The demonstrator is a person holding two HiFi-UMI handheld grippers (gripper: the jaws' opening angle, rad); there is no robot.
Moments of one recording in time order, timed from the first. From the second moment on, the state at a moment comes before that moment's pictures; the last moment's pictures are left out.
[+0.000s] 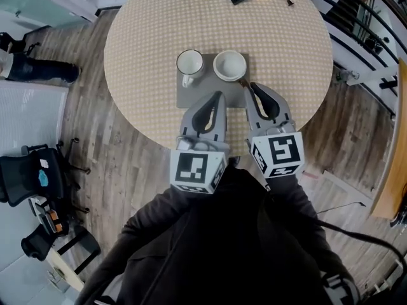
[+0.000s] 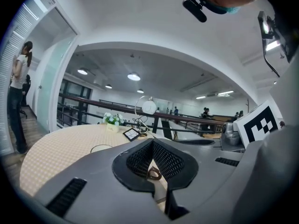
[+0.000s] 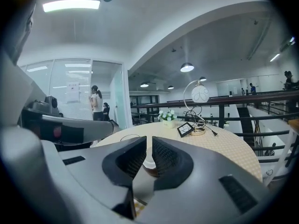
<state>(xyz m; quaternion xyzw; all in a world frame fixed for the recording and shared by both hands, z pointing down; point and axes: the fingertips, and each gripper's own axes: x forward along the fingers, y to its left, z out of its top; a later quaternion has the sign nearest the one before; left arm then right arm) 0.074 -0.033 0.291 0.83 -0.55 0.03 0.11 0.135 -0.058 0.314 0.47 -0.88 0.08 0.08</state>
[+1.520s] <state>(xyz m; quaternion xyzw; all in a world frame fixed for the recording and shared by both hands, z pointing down) 0.023 -0.083 0.363 0.85 -0.48 0.06 0.22 0.056 -0.155 0.448 0.40 -0.86 0.10 0.29</state>
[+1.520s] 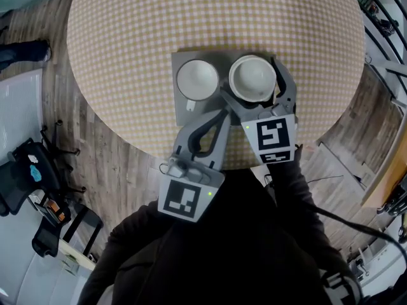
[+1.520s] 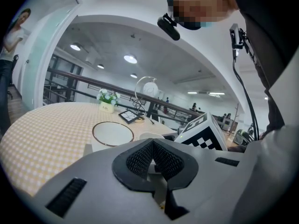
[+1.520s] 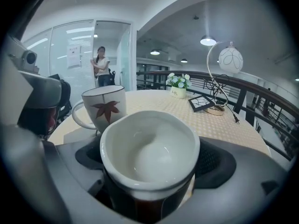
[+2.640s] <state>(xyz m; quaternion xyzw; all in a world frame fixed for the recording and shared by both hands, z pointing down) 0.105 -0.077 0.332 0.91 -0.37 0.06 0.19 0.181 -0.153 0.405 0.55 -0.79 0.11 0.24</state>
